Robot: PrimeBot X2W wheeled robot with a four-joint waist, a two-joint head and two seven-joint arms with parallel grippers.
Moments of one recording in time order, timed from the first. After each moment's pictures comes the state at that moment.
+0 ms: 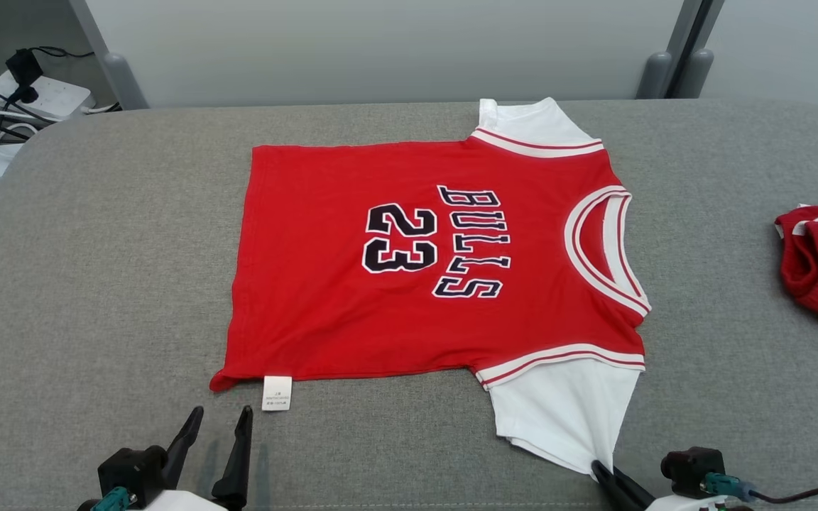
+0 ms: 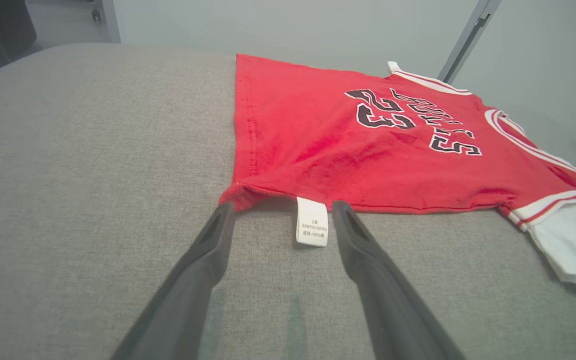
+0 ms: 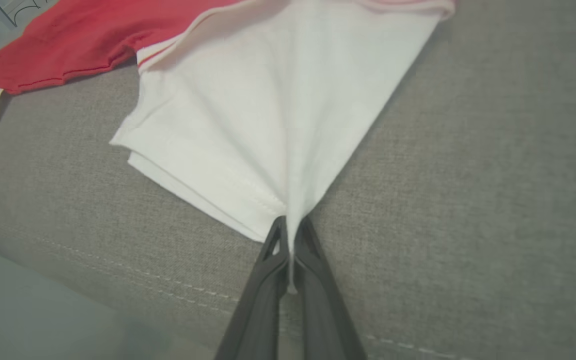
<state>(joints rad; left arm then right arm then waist) -0.03 0.11 -0.11 0.46 -0.34 -0.12 -0.26 -0.24 -0.20 0.65 0.81 0.67 0.13 -0.26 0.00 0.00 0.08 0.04</state>
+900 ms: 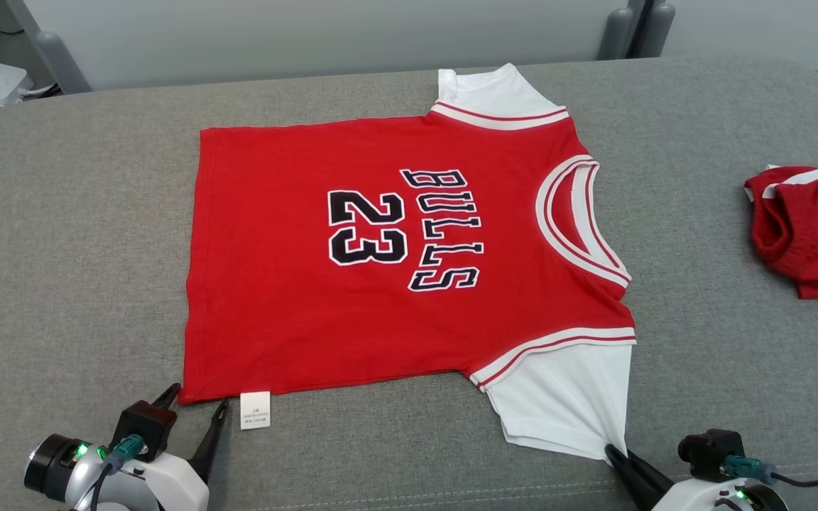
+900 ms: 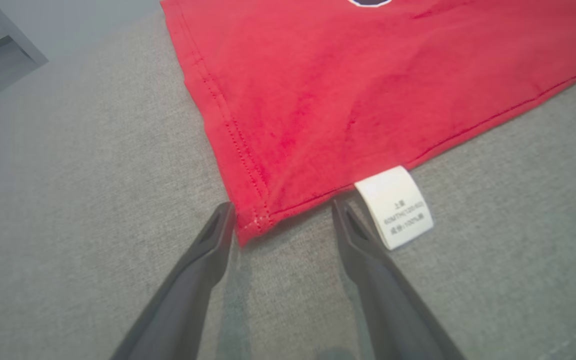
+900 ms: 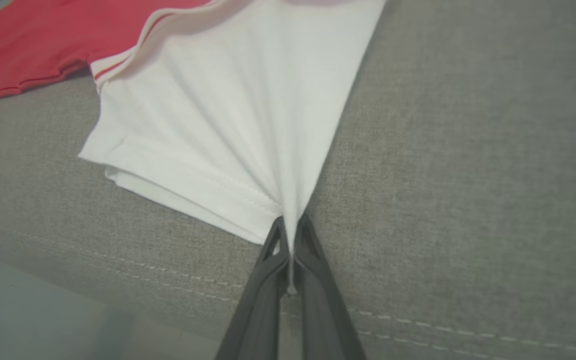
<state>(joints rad) -0.24 0.26 -0.25 0.73 -0.10 -0.13 -0.26 -0.25 -0.29 0.70 0.73 0.73 0.14 -0.23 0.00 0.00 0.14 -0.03</state>
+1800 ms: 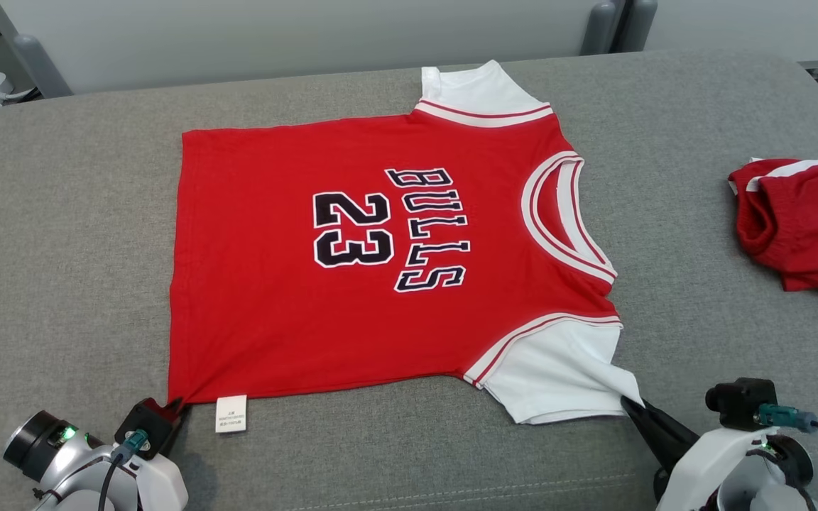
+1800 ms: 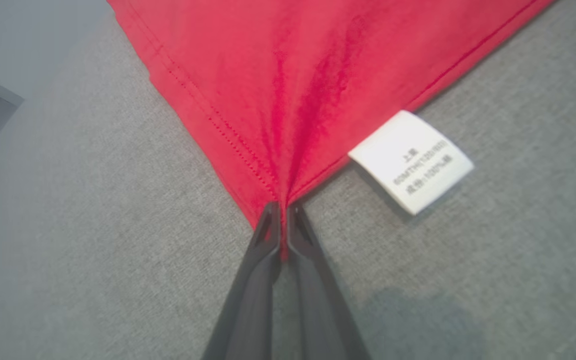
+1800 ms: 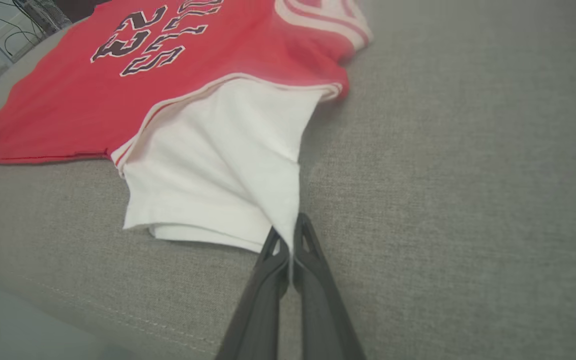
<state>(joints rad) -0.36 0.34 -0.40 0.88 0.02 -0.13 -0.26 -0.30 -0.40 0.72 0.58 0.82 0.14 -0.17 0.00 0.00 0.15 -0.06</state>
